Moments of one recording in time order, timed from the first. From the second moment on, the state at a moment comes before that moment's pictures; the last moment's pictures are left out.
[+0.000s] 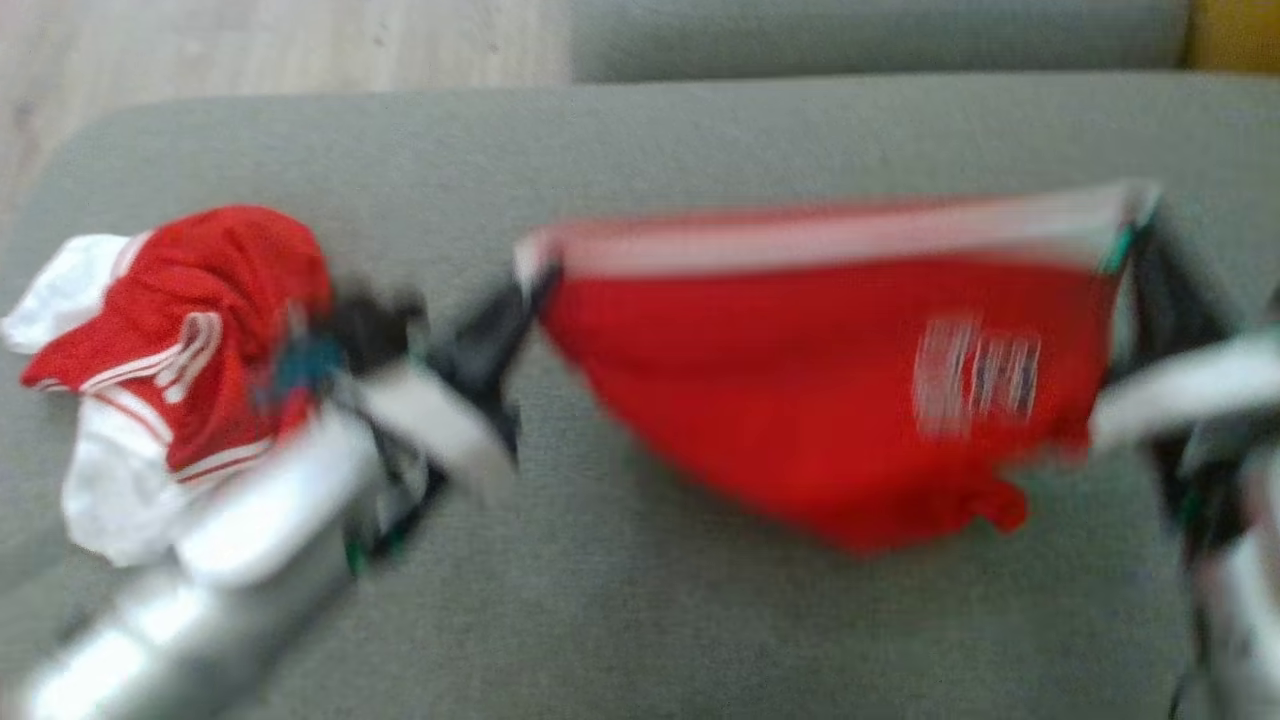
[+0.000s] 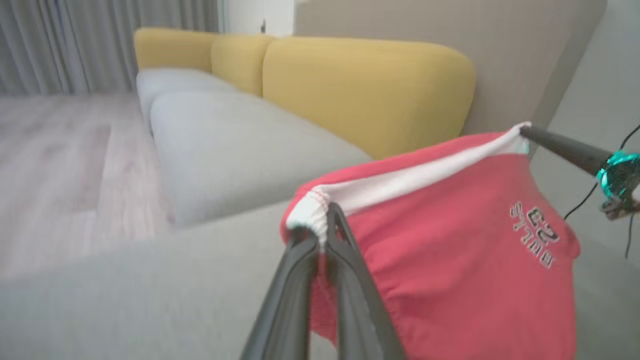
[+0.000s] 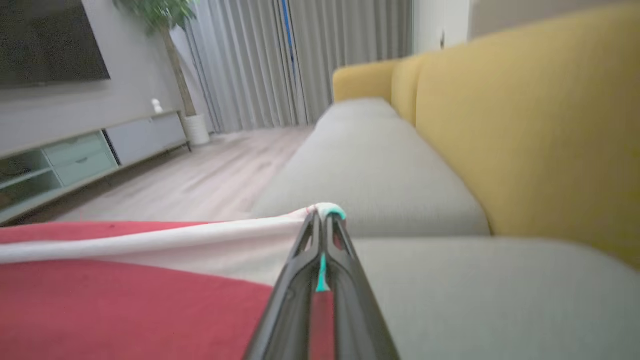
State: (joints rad) left arm -0.65 0.44 -1.03 0.30 -0.90 -0.04 -0.19; right arm -0.23 -0.23 0.02 0.22 0.35 0.13 -0.03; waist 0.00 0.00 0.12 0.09
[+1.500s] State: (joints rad) left arm -0.02 0.35 -0.71 0.07 -0.67 -0.06 -0.25; right arm 0.28 -0.06 -0.16 -0.34 0.38 0.13 0.06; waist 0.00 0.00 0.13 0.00
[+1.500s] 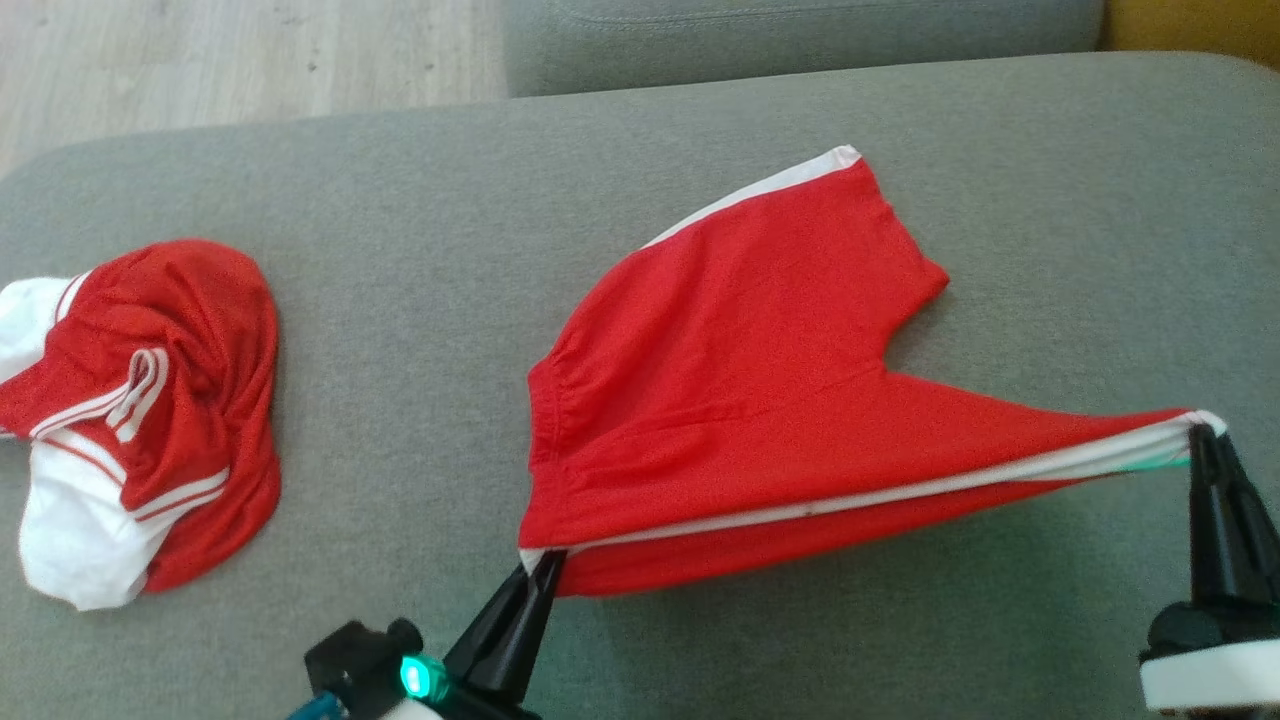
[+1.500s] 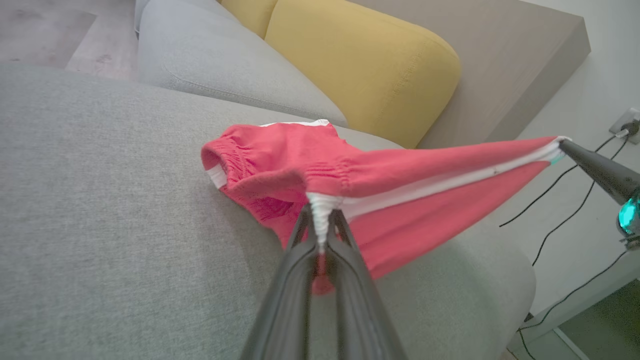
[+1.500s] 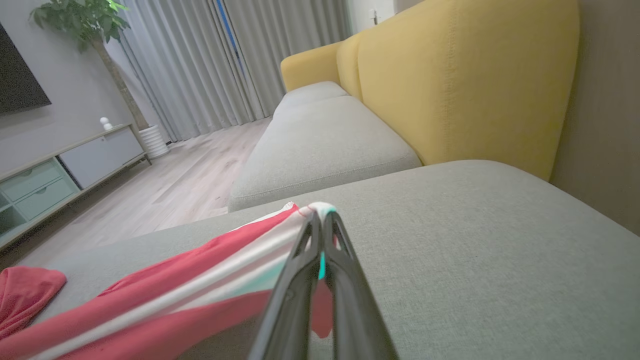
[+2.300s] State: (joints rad) left arm -0.51 0.10 -0.64 0.43 -0.93 -0.12 -0.11; right arm -0.43 -0.14 -0.10 0.26 0.30 0.13 0.05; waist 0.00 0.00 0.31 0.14
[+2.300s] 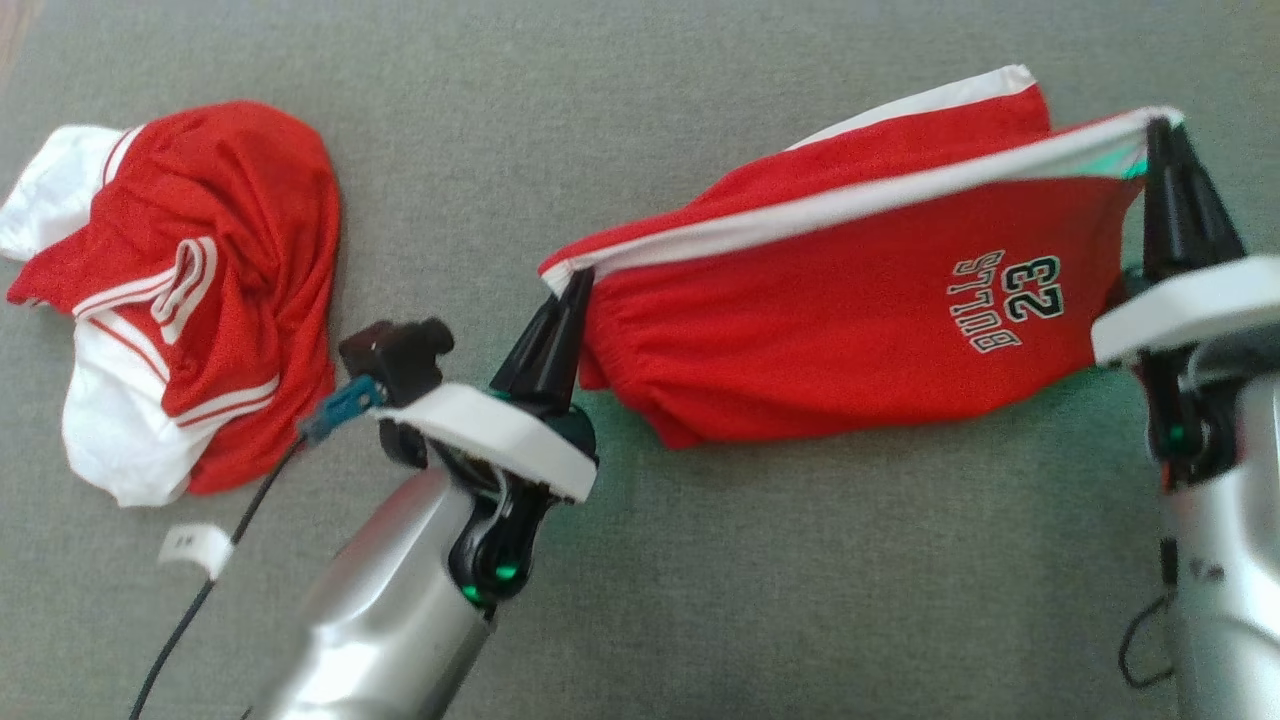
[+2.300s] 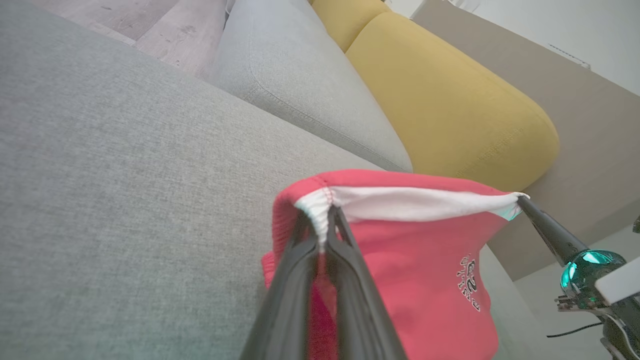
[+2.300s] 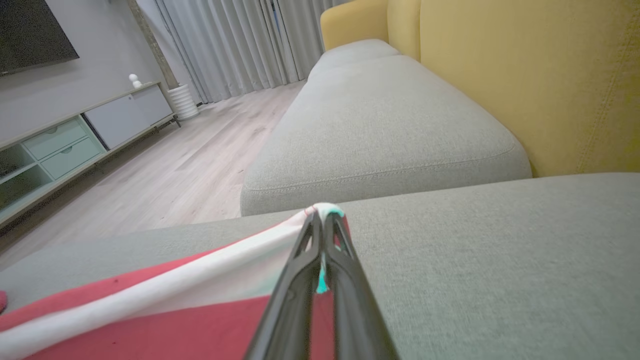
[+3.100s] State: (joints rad) left arm -0.74 0.09 -0.84 0.68 -1.00 -0.13 -0.23; right arm -0.68 -0.17 0.02 0.63 0.26 0.13 -0.09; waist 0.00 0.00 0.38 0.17
